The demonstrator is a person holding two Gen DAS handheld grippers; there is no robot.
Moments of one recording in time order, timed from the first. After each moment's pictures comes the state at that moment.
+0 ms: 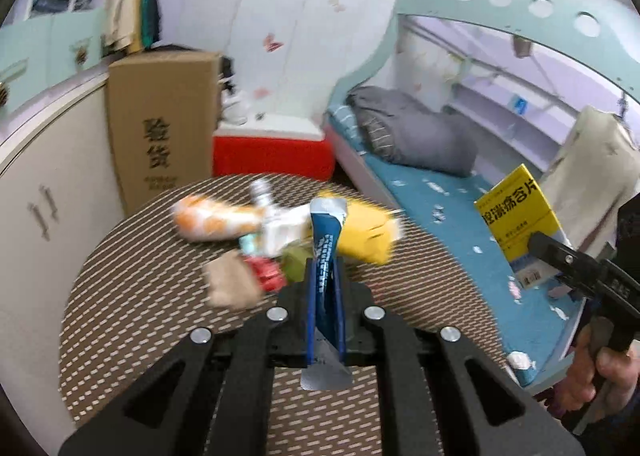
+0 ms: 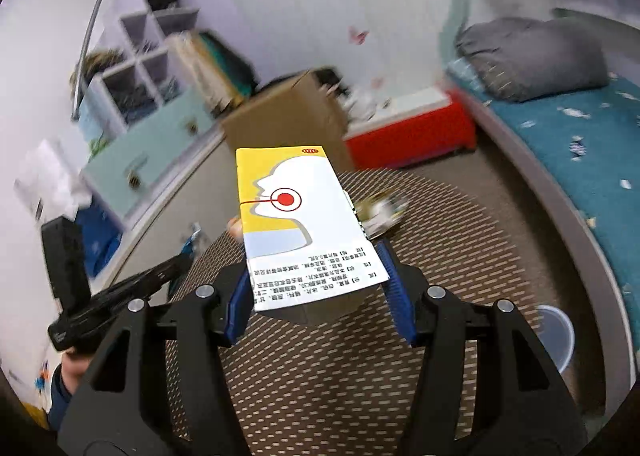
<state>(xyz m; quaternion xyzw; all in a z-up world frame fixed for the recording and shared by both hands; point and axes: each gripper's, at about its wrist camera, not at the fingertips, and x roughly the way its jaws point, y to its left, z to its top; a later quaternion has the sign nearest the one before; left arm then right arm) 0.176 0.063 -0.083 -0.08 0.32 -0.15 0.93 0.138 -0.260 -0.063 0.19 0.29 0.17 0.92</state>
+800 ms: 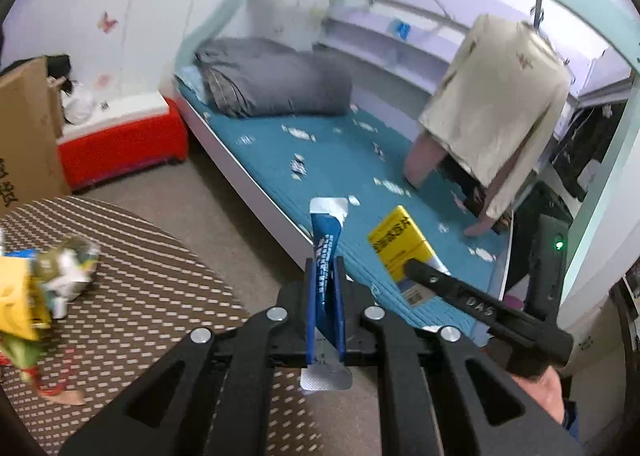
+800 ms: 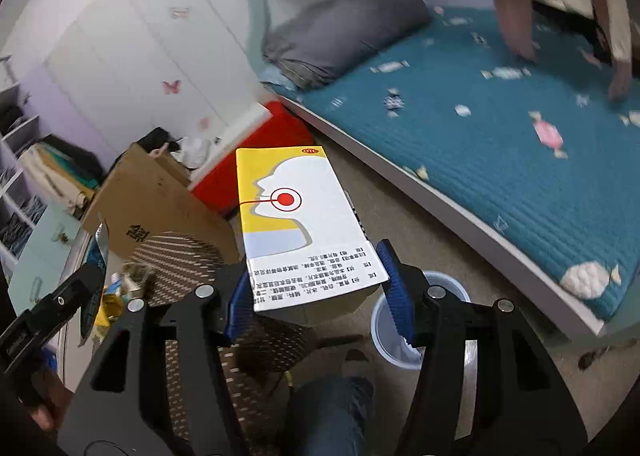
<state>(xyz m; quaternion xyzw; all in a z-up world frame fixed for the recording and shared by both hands) 0.224 -0.256 -0.112 -0.02 0.38 -0.36 0.85 0.141 -0.497 -0.175 0.32 0.34 -0.08 0.88</state>
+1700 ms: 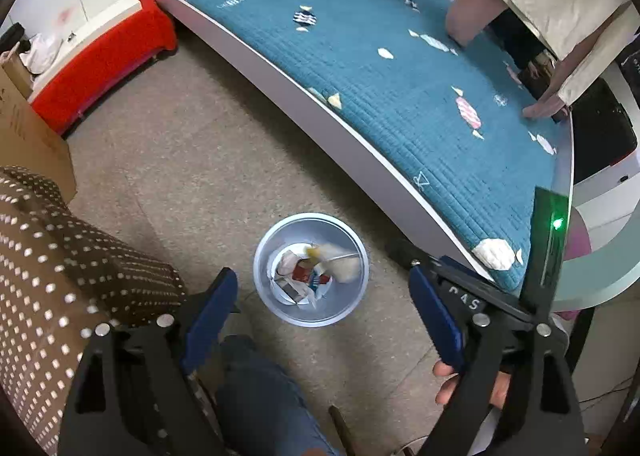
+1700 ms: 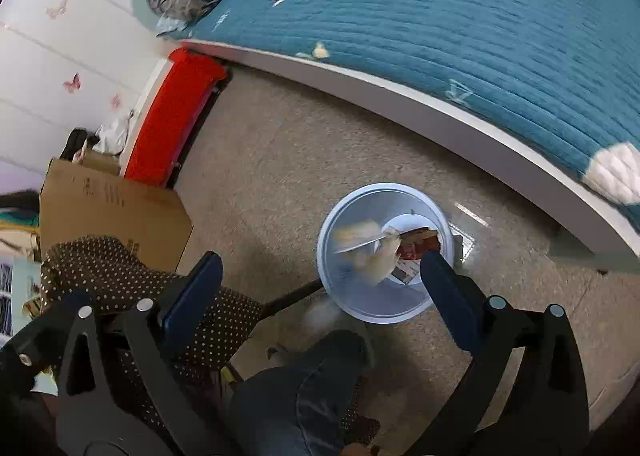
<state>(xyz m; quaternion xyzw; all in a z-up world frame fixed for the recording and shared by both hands) 0.291 -0.375 -0.258 0.13 0.57 -0.30 0.75 0.169 -0.554 -0.347 0.43 0.46 -0.15 0.76</state>
